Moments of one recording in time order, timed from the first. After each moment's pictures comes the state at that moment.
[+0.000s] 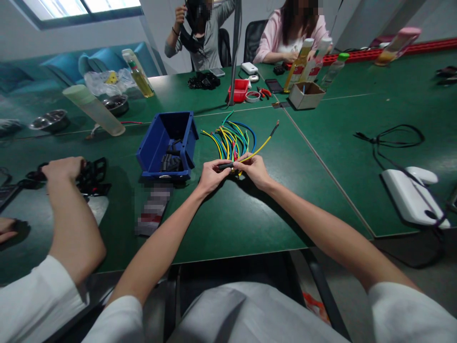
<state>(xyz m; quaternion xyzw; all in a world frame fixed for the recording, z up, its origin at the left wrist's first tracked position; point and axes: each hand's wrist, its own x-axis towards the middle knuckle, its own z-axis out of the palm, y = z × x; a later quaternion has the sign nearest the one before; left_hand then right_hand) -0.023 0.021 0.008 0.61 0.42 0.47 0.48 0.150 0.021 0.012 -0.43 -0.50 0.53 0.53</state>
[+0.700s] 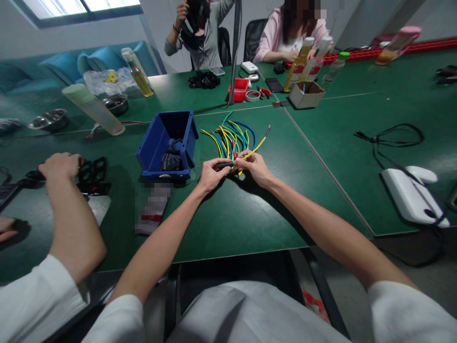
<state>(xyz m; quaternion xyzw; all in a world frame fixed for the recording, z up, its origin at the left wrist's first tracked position) -0.023 0.022 0.010 0.61 0.42 0.48 0.48 0.155 0.024 0.016 -0.41 -0.49 0.58 0.51</state>
